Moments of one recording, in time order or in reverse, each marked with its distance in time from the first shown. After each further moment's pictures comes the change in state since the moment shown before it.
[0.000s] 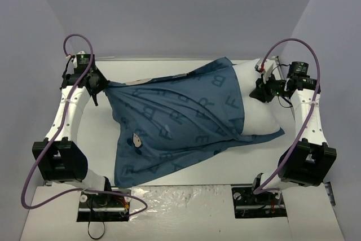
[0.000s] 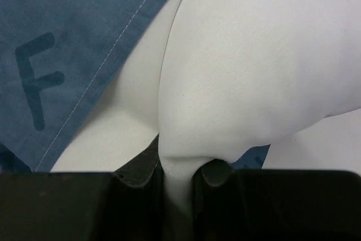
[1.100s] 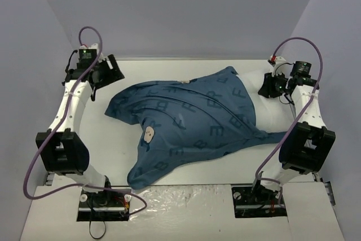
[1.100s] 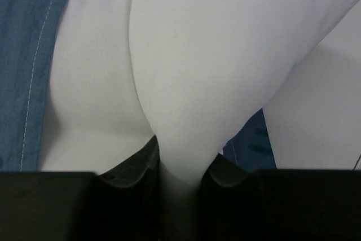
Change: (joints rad) left arm 0.041 0.092 0.020 0.057 0.278 0.171; right arm -0.091 0.111 -0.075 0.248 0.191 0.411
